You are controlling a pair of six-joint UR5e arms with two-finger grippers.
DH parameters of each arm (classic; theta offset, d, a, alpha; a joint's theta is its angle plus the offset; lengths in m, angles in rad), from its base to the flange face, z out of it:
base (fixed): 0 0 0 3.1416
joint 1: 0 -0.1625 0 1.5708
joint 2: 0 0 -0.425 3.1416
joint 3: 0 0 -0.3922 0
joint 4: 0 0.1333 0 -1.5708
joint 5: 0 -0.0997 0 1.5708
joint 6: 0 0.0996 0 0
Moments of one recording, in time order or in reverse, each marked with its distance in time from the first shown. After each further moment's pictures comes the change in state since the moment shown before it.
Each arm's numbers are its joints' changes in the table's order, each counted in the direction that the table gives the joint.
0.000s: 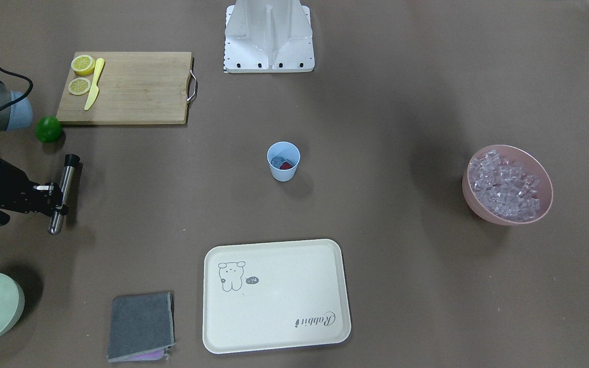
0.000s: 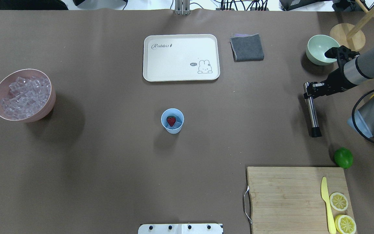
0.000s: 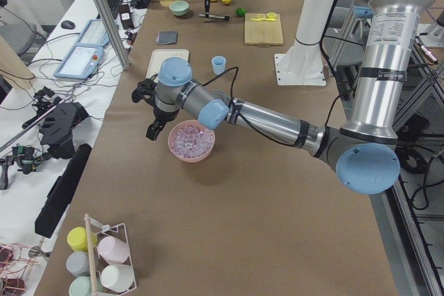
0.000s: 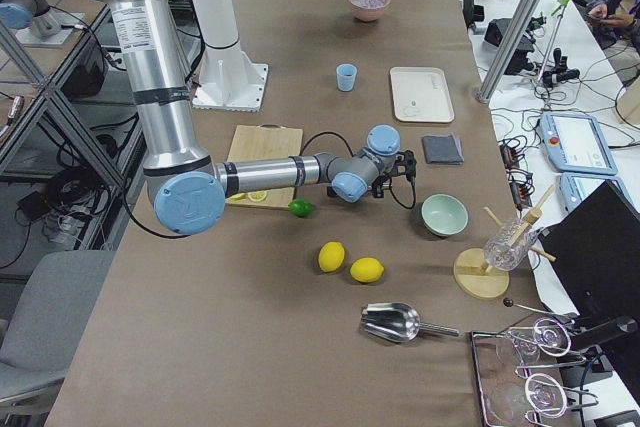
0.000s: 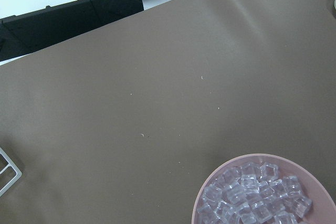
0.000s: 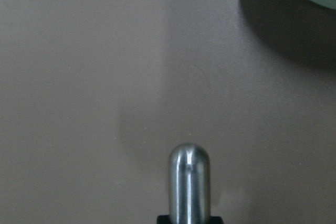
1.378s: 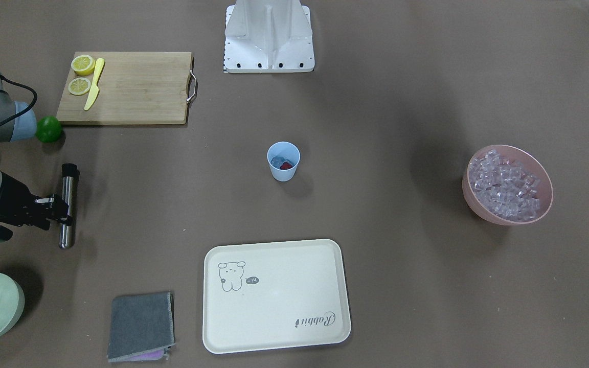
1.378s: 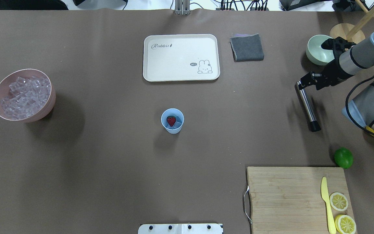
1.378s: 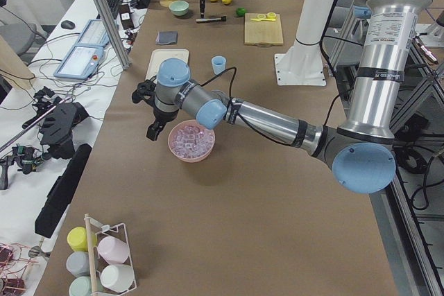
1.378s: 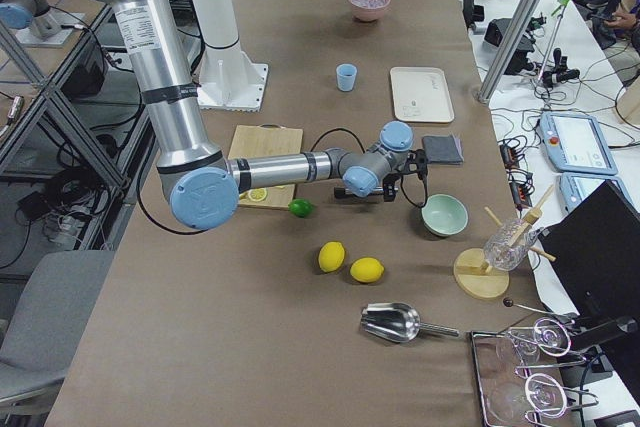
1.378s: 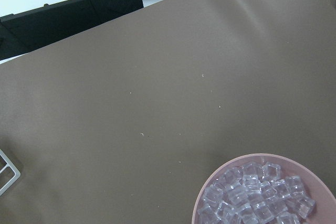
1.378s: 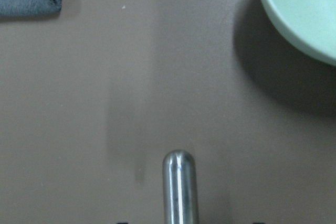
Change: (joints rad) left arm -0.022 0.011 0.014 0.006 -0.003 -0.002; right arm -0.035 -0.067 -0.051 -0.061 0.014 -0.037
